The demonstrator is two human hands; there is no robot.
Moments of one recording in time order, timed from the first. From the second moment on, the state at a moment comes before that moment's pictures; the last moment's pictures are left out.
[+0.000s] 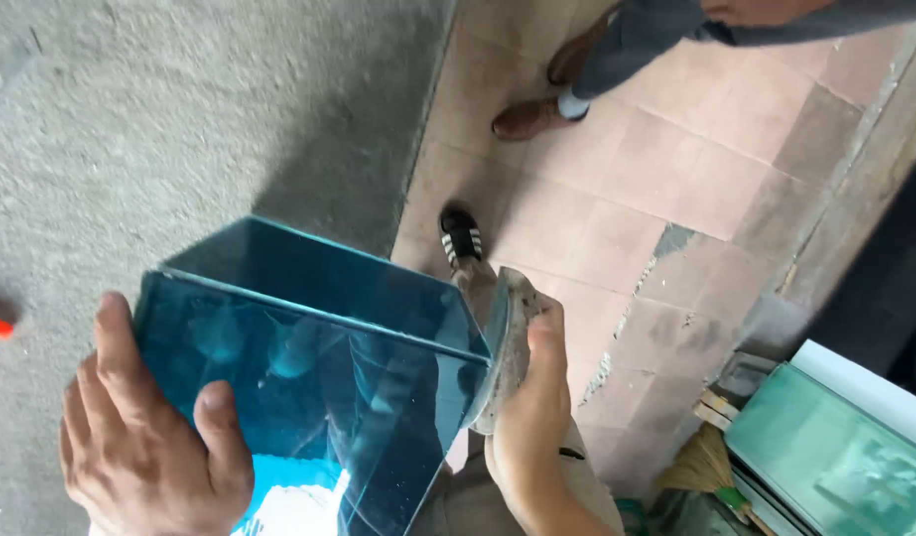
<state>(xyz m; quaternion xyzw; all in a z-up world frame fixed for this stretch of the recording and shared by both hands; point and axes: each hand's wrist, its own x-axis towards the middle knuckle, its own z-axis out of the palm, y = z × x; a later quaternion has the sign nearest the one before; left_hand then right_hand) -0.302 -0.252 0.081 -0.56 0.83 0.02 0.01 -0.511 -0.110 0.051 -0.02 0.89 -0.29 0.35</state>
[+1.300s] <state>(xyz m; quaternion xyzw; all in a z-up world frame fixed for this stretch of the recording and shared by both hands) -0.295 -0.247 0.070 -0.57 0.82 0.02 -0.01 -0.495 -0.131 0.059 0.05 0.80 -0.50 0.33</state>
